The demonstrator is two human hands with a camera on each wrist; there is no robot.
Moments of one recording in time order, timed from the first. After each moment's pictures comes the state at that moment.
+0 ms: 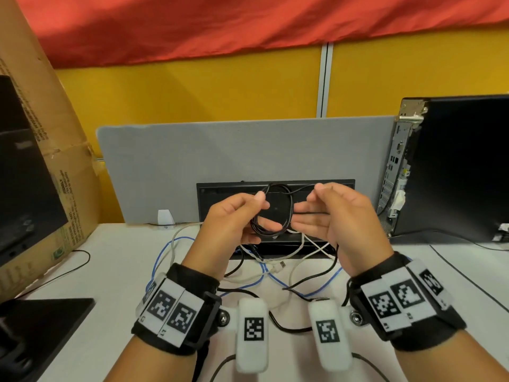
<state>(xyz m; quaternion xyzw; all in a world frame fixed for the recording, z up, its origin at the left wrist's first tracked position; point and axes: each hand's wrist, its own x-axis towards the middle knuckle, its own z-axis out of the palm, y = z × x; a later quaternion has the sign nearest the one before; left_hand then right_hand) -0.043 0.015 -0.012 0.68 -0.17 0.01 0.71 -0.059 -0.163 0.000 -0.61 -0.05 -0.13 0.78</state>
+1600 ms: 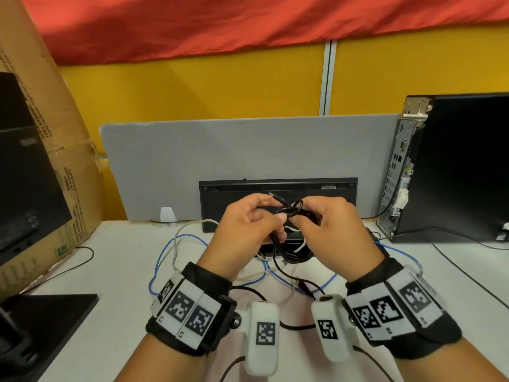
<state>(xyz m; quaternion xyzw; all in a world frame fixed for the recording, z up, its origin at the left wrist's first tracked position) -0.042 0.001 -0.022 0.68 -0.21 0.03 0.70 -0.060 -0.159 -0.013 -0.87 -0.16 -0.26 0.39</state>
